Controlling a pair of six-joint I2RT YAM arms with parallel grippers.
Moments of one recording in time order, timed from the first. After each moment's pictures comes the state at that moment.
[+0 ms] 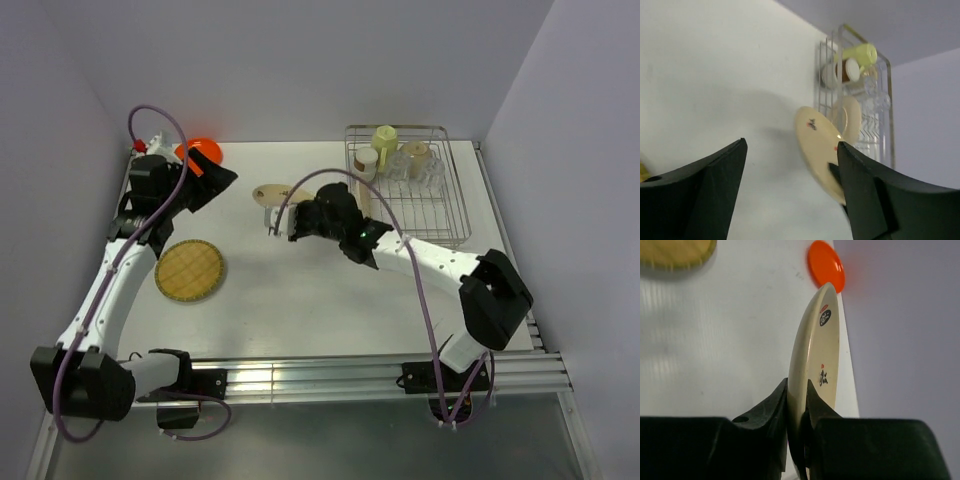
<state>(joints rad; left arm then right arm) -0.13 1.21 1.10 -0.28 0.25 -0.77 0.80 1.58 1.07 0.18 -0.21 -0.98</state>
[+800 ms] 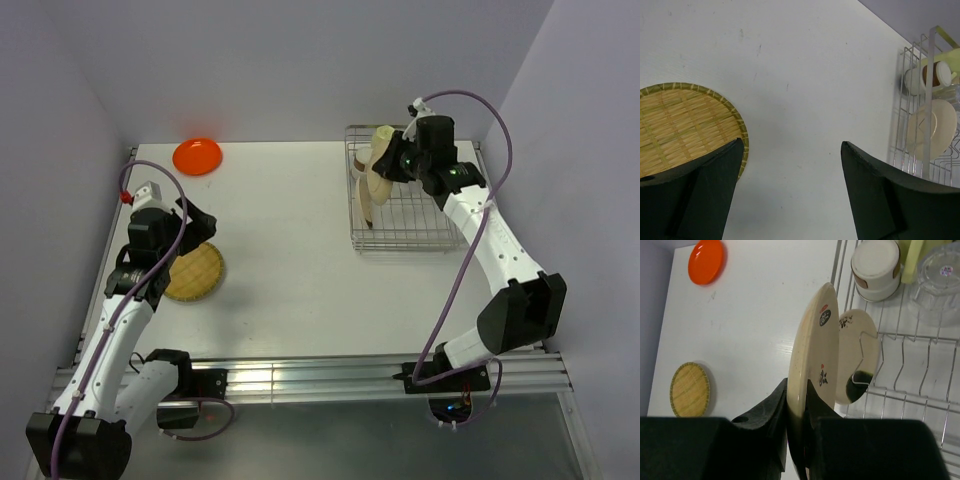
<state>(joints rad) -0.12 0.86 0.76 -0.34 -0.06 -0.63 0.24 1.48 1.45 -0.48 -0.18 0.41</state>
